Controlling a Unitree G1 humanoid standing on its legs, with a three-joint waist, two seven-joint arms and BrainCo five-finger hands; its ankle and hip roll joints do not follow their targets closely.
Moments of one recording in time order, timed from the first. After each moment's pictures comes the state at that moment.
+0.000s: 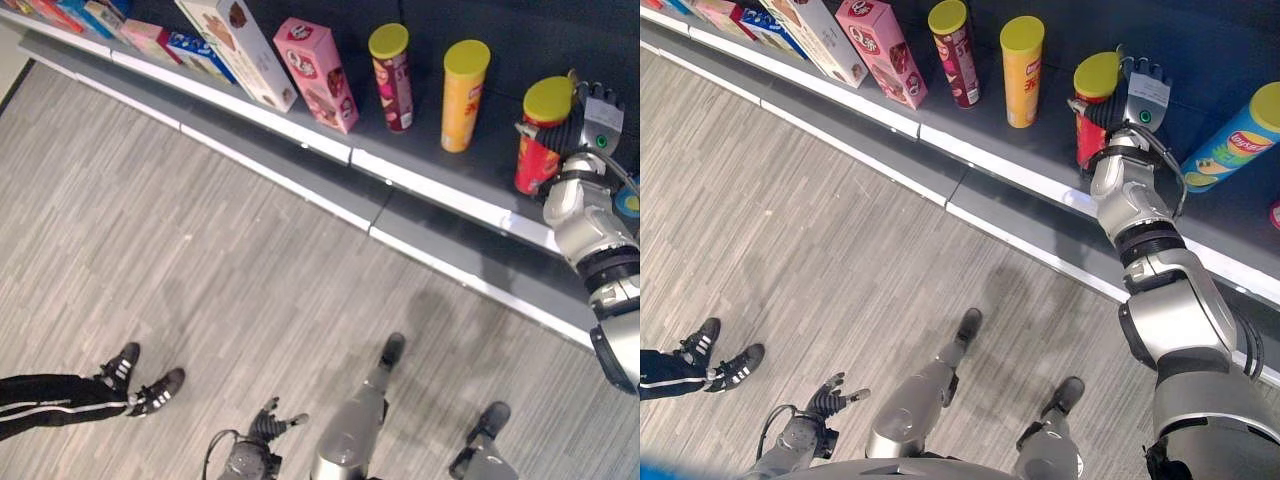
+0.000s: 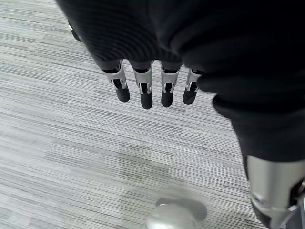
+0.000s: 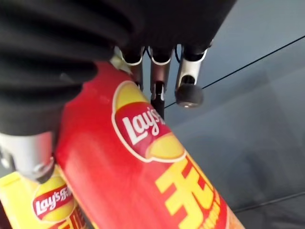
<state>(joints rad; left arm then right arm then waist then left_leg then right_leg) 0.04 0.29 -0.31 0.94 -0.12 -0.12 0.15 -1.10 -0.67 0.44 0.92 -0.44 0.06 -0.65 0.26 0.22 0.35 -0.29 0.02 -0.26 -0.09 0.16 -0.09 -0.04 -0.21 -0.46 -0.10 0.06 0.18</state>
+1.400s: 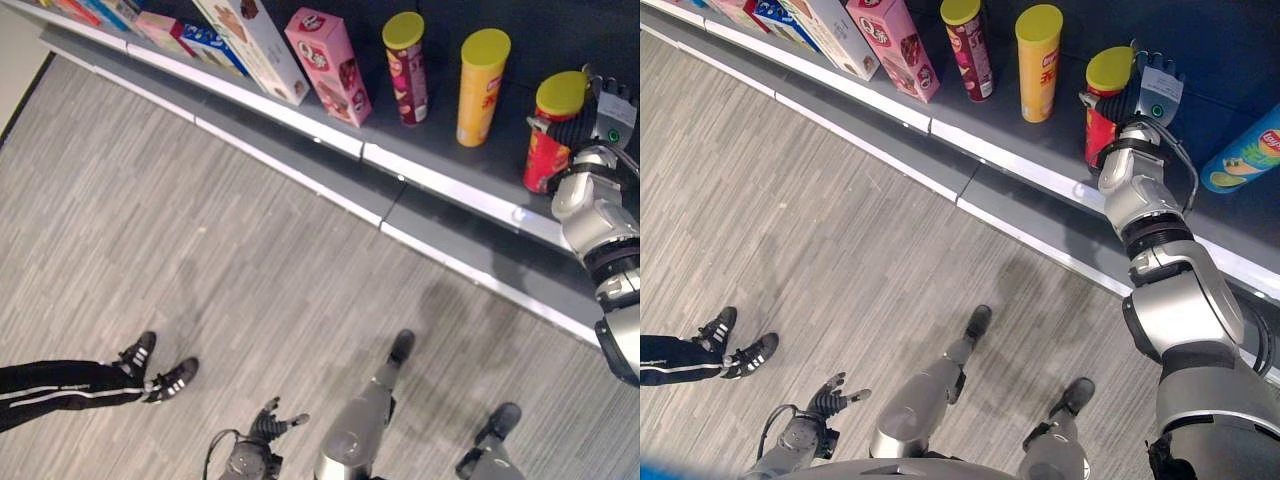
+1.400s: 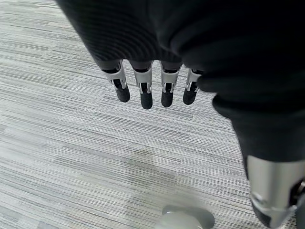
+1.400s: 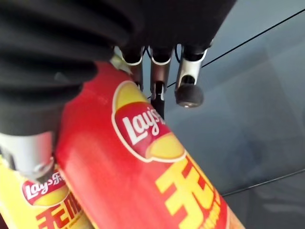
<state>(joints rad) 0.04 0.29 -0.32 0.94 -0.12 -0.12 0.16 -1.14 -0.69 0.48 0.97 -0.38 0.06 -0.66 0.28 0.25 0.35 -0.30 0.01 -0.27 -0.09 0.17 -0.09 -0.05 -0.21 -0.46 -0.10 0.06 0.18</state>
